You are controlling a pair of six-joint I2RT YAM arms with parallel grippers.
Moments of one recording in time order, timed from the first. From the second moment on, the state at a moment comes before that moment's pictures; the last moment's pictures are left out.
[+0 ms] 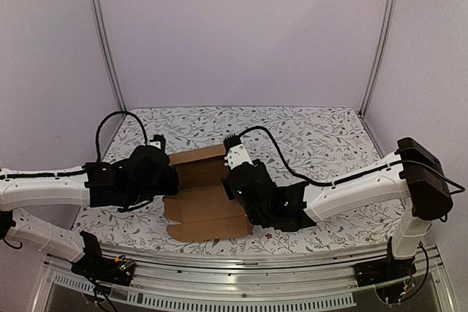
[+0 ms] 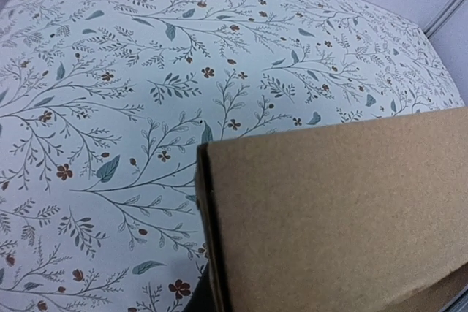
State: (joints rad) left arm -0.98 1.15 0.69 -0.32 -0.54 -0.78; right arm 1.32 1.84 1.15 0.34 0.97 0.17
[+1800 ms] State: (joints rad) left arm -0.91 1.25 0.88 -0.29 -0.23 -0.45; right arm 0.96 1.94 0.95 0.64 -0.10 0.04
